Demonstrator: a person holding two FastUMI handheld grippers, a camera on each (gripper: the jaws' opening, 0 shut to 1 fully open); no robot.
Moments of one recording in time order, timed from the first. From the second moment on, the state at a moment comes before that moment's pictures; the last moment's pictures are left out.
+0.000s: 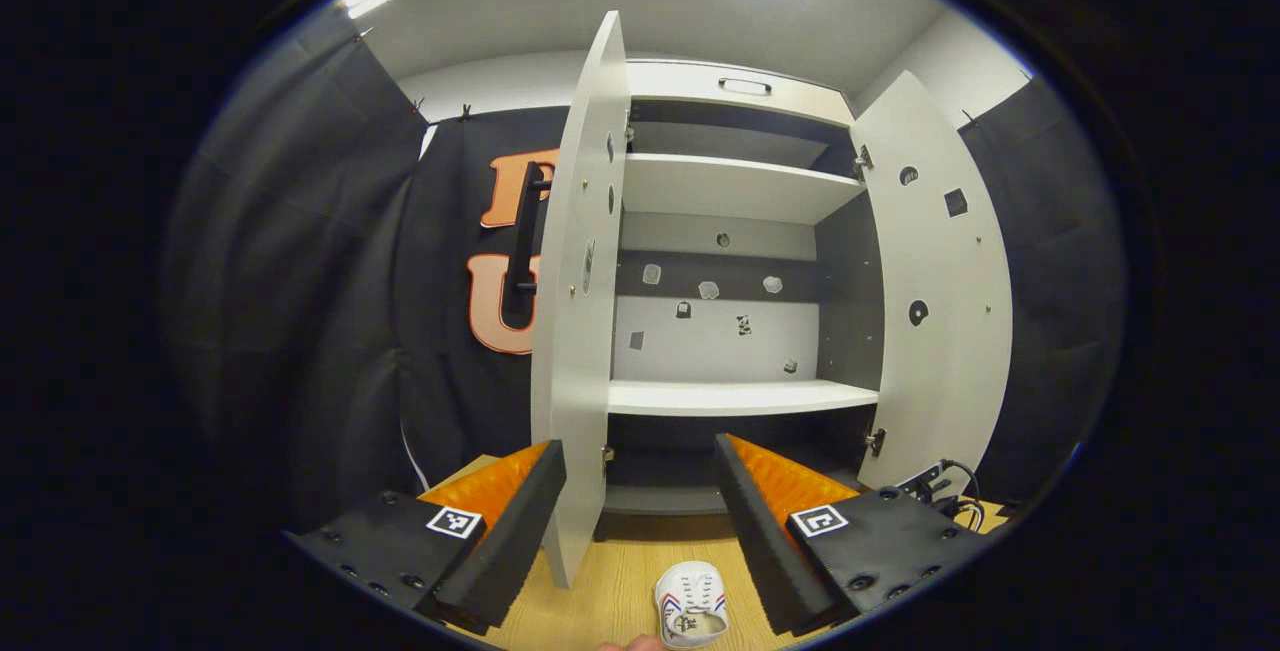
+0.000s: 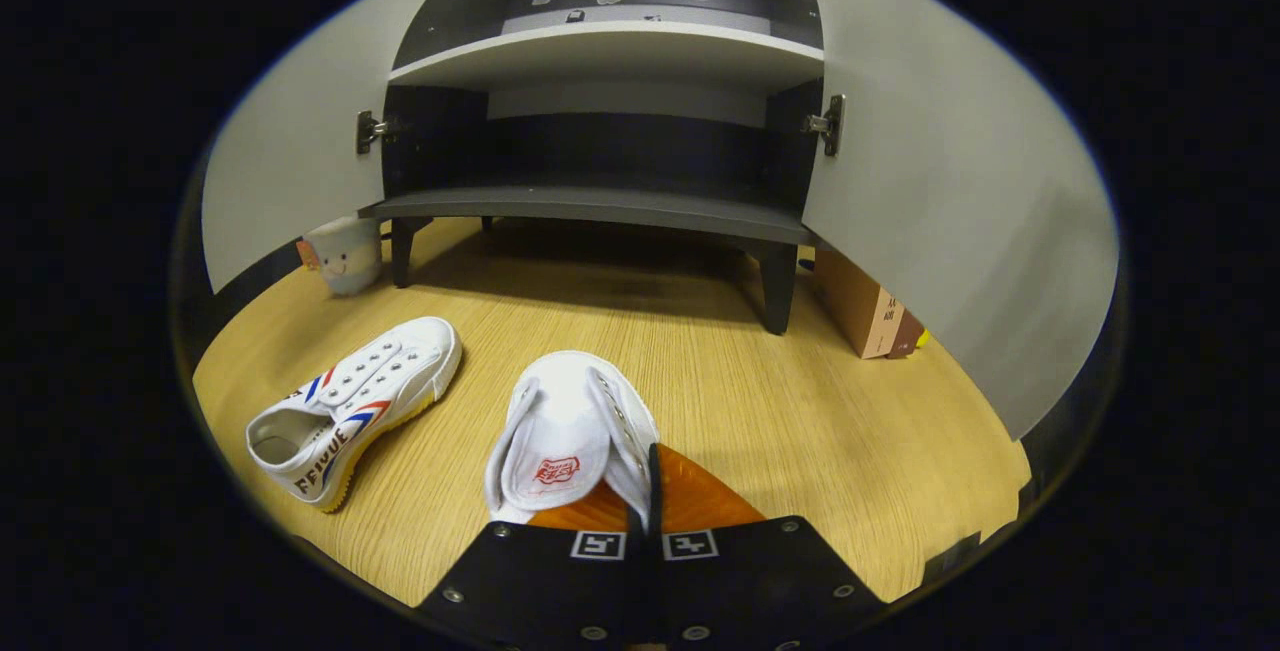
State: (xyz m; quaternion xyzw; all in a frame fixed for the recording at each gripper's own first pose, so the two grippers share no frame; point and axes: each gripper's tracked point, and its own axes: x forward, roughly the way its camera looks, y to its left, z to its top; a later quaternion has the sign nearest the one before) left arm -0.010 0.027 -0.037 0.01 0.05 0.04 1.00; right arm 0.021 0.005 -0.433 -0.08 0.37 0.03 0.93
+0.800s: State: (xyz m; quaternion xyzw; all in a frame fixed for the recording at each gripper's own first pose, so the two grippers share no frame) left arm -0.013 0.007 -0.051 0.00 0.06 0.01 1.00; right arm 0.089 0.044 -0.140 0.01 0.19 0.06 0.98
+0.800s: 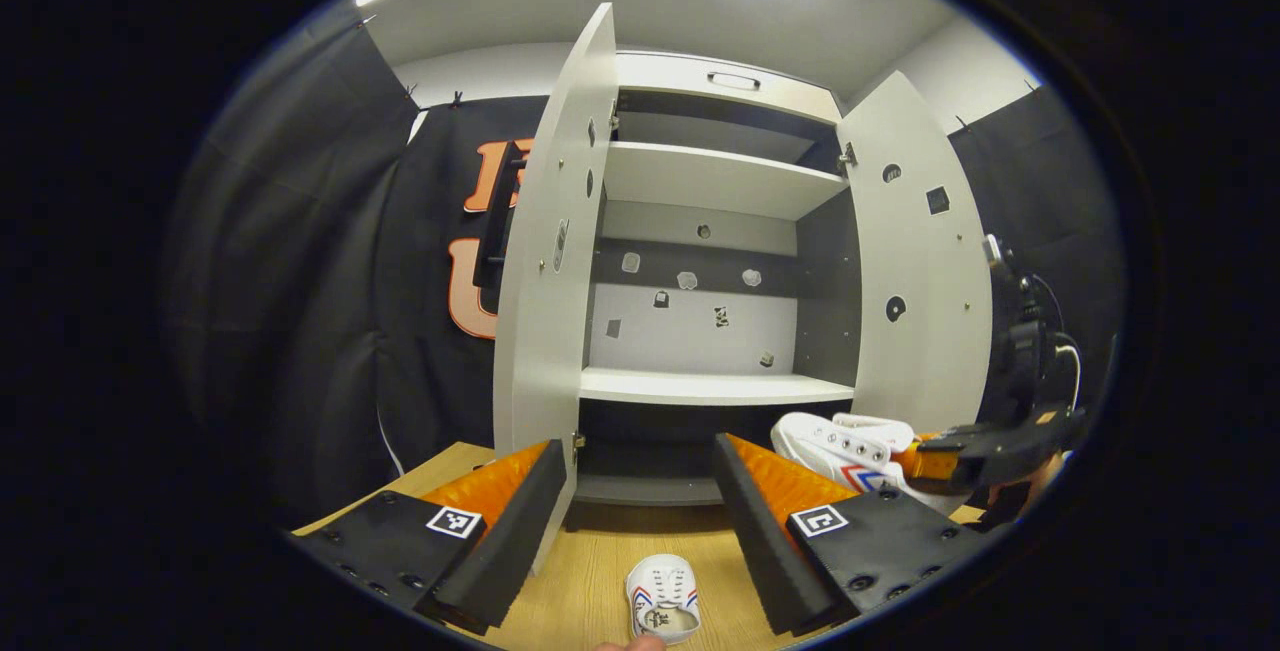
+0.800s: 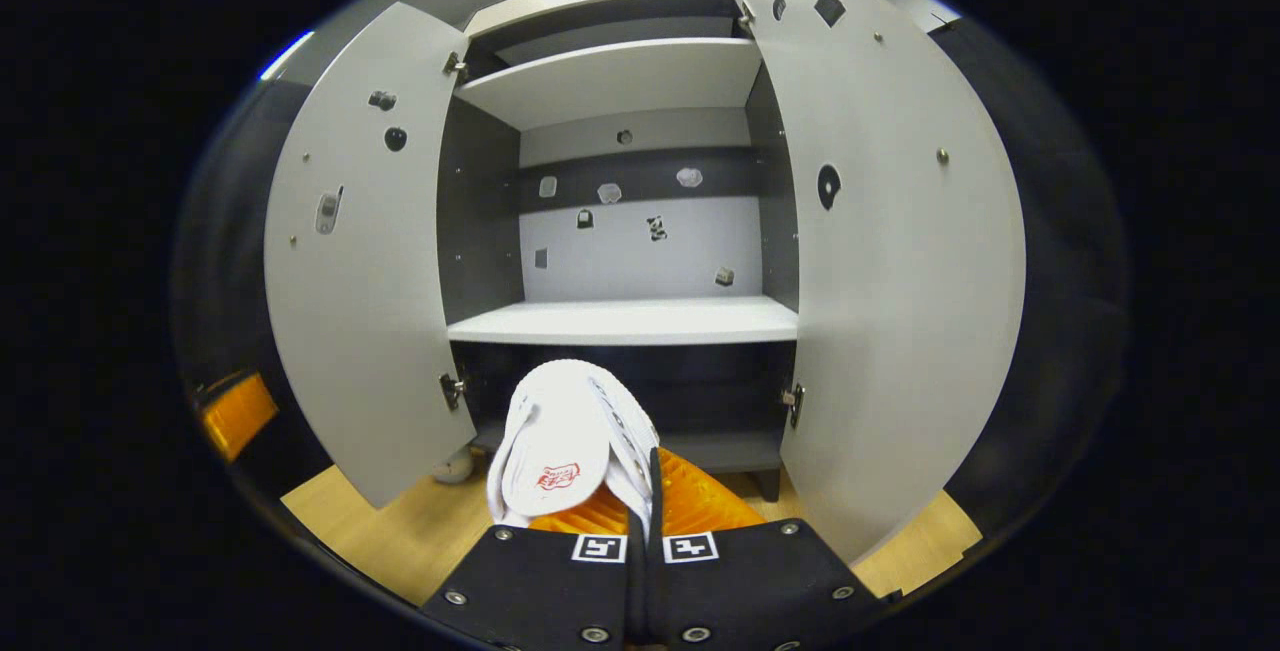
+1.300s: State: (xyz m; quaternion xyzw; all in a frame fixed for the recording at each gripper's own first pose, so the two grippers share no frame) left arm -0.021 0.011 -0.047 0.00 0.04 0.02 1.00; right arm 0.248 0.056 -0.031 0.00 0.13 0.02 0.99
